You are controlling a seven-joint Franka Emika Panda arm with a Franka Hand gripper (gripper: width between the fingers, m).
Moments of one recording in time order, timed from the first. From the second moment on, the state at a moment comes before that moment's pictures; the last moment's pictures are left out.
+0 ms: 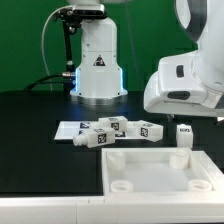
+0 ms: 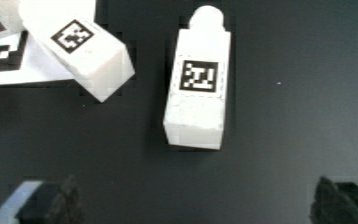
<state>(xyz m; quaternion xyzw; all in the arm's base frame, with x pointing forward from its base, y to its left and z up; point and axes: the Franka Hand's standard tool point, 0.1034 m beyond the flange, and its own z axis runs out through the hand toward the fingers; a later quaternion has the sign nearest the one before) 0.479 0.153 0.066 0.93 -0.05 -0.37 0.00</state>
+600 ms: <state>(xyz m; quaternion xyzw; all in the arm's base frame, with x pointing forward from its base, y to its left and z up) 0.437 0.145 0.032 0.87 -0.10 -0.48 -0.03</state>
